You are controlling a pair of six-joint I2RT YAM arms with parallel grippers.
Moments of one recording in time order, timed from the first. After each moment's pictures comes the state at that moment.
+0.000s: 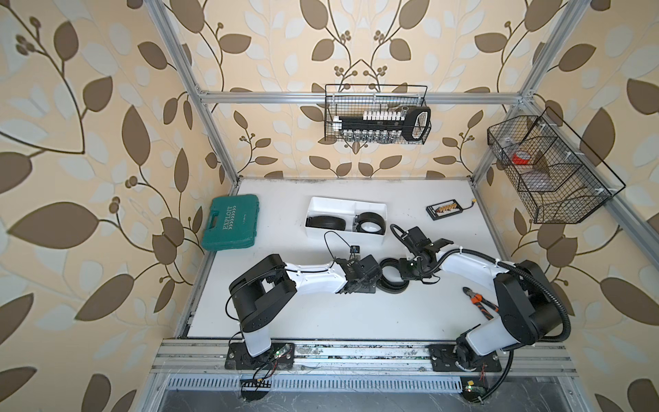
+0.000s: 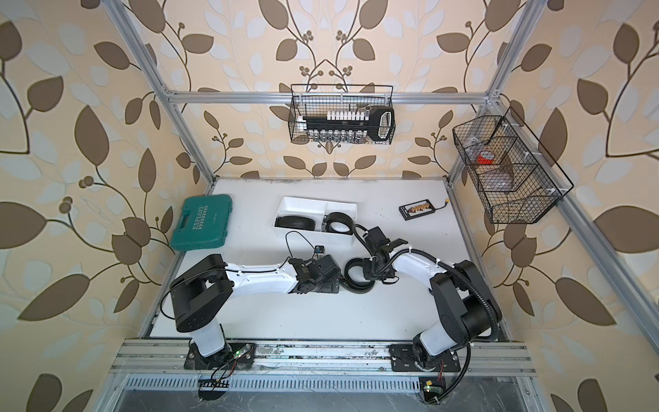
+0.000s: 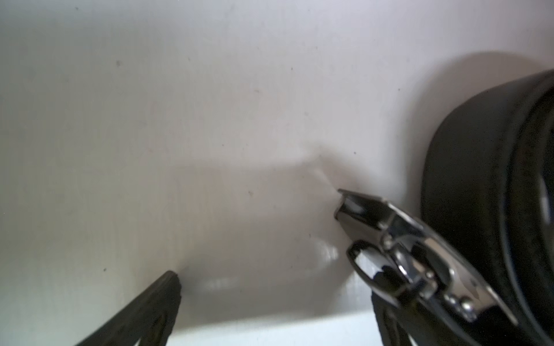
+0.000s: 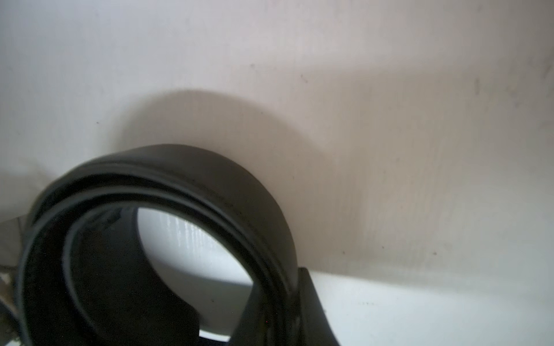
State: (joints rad) left arm -1.00 1.73 0.97 -0.42 -0.23 -0.93; right arm 0.43 1.55 0.84 -0.64 -0.01 0.46
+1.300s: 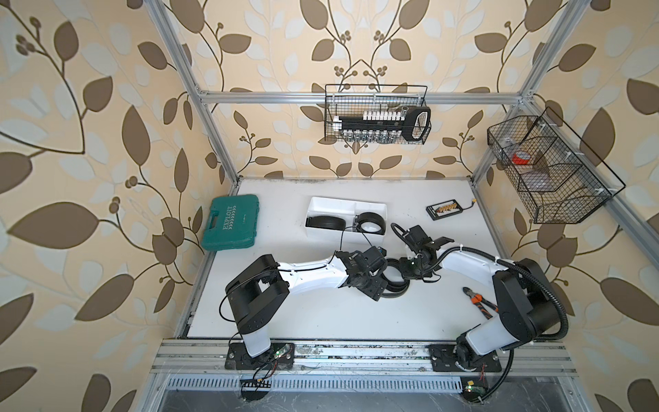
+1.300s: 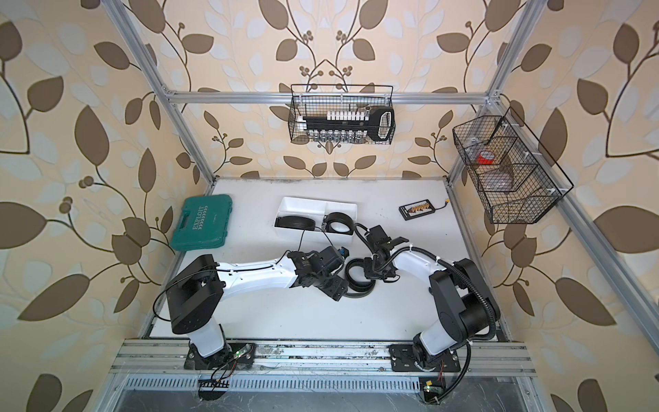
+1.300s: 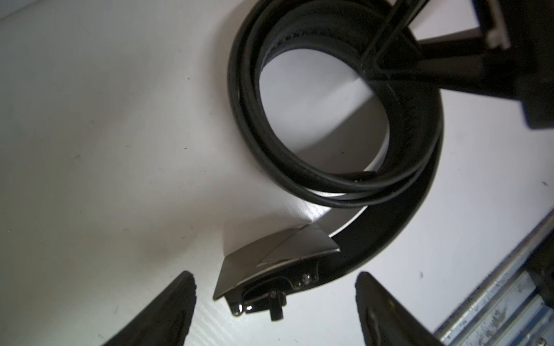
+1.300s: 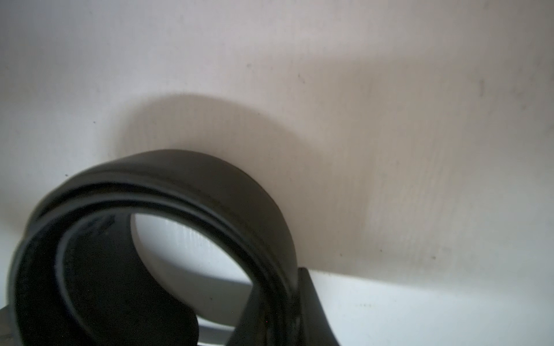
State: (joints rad) left arm -0.99 1.75 1.12 -0.49 0.04 -0.40; right arm 0.40 1.56 0.85 -0.65 -0.05 0.43
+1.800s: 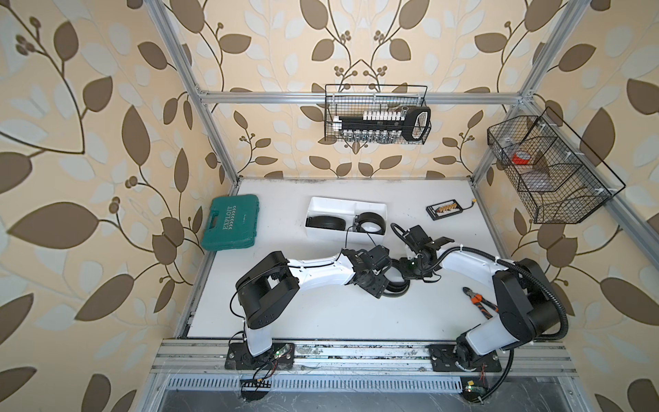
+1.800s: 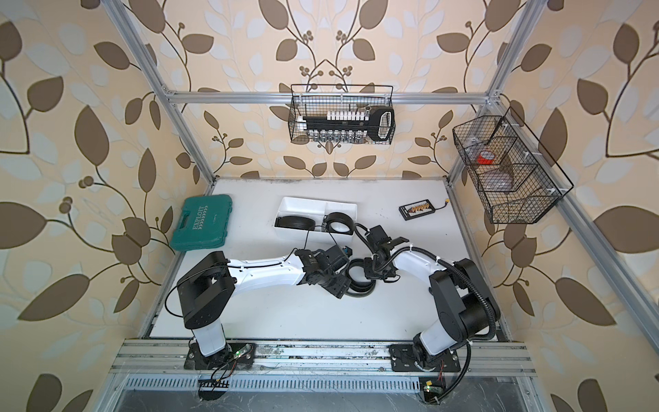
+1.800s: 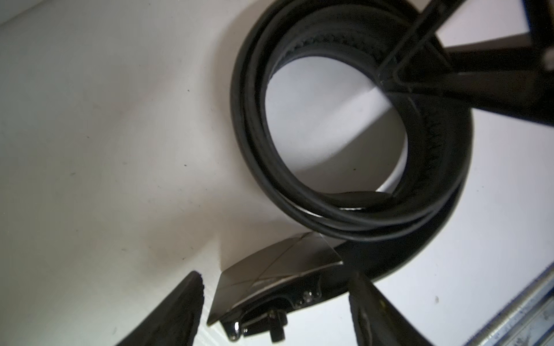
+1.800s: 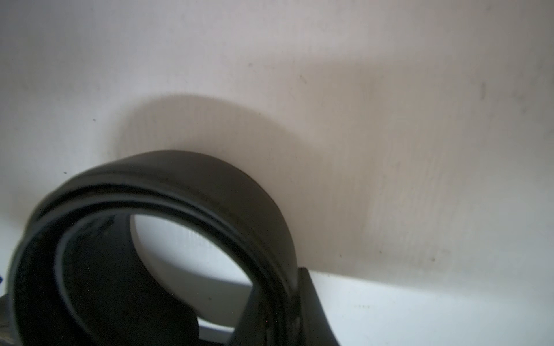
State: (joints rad) left arm -0.98 1.81 1.18 -0.52 0.01 -0.40; right arm 0.40 1.56 0.85 -0.64 -0.05 0.42
